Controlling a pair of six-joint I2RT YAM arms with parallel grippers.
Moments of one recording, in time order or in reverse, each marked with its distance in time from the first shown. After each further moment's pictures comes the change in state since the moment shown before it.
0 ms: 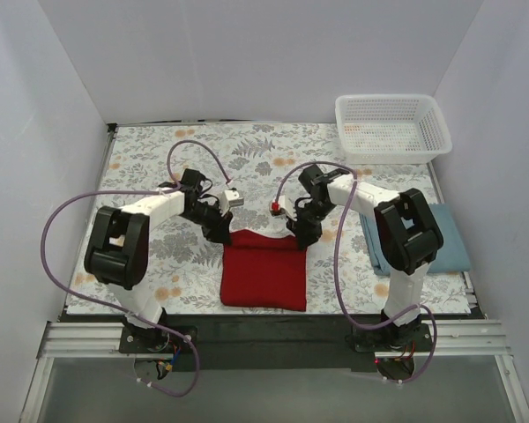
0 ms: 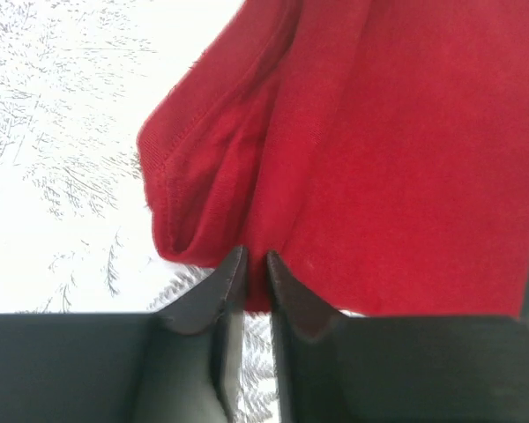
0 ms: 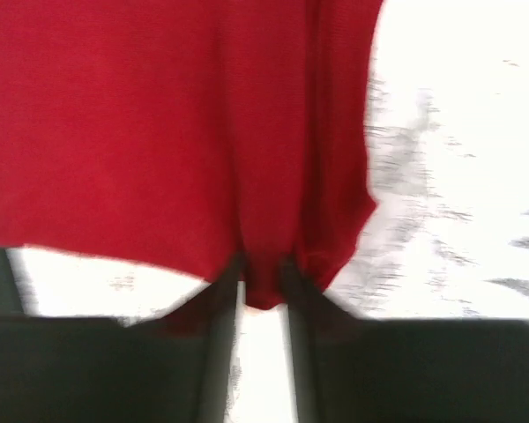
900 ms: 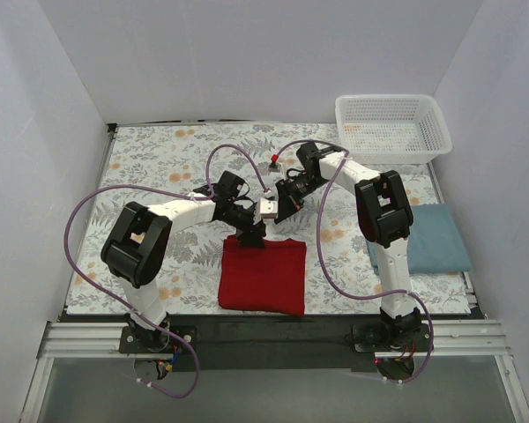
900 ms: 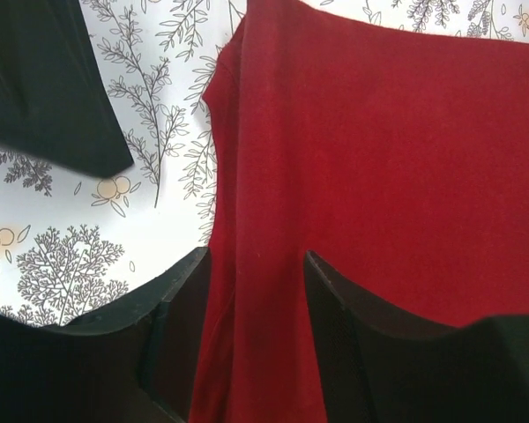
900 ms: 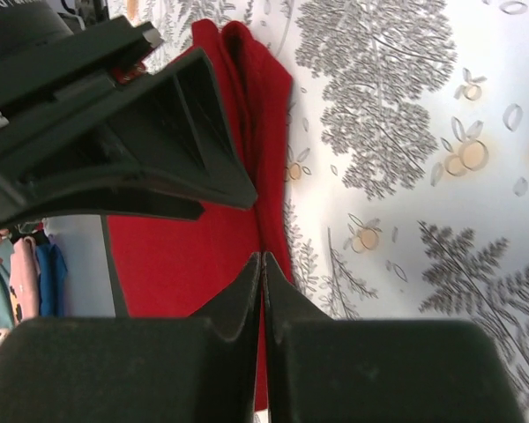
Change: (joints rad) left arm -0.262 0.039 0.025 0.257 0.031 0.045; right arm -0.093 0.333 0.429 -0.062 -0.446 0.472
